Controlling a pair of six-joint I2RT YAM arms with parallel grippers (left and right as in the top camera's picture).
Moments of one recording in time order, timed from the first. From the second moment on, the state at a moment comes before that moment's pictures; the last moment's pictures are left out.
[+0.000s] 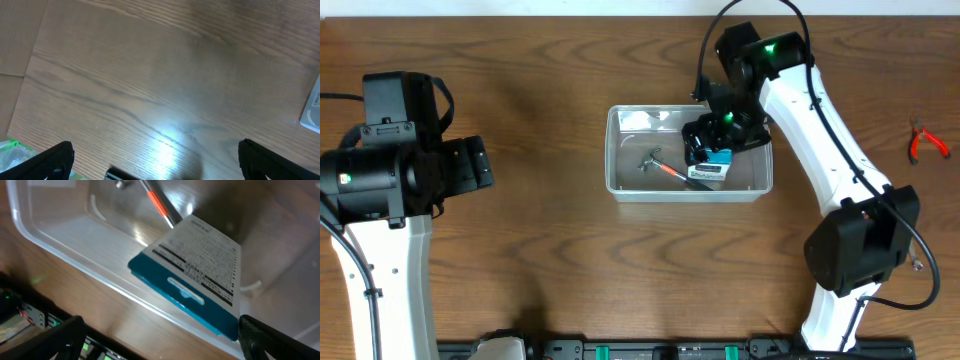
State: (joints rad) left arm 0.09 1.31 1.65 -1.48 -0.27 -0.15; right arm 0.35 2.00 1.91 -1.47 -0.31 -0.04
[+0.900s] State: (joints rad) left arm 0.09 1.31 1.65 -1.48 -0.27 -0.15; right arm 0.39 2.00 1.91 -1.34 -0.46 -0.01
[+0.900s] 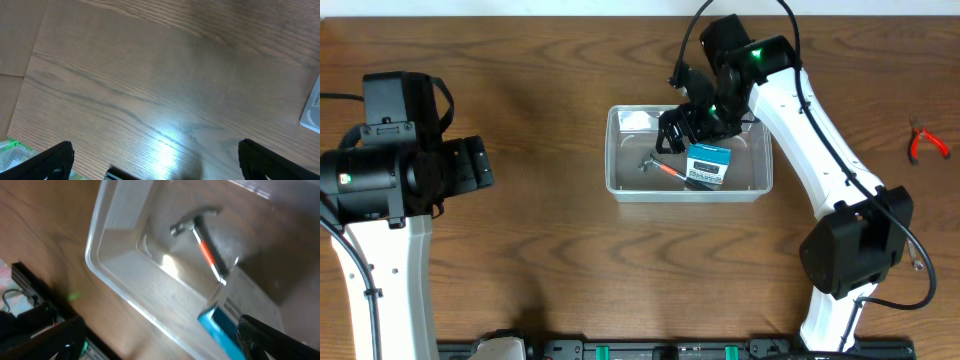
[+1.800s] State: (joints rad) left arm 0.09 1.31 1.65 -1.47 -0.27 -0.15; right arm 0.39 2.01 2.19 -1.70 -0.53 -0.10
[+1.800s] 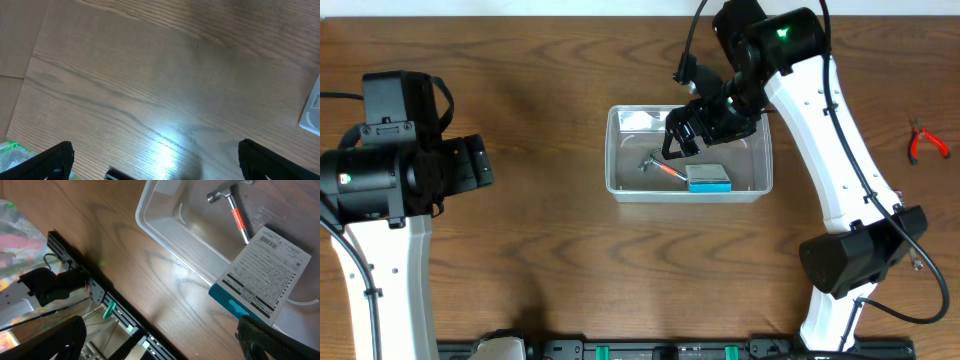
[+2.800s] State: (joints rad) left arm 0.09 1.31 1.65 -1.47 -0.27 -0.15; right arm -0.31 2.01 2.19 -1.67 0.11 0.09
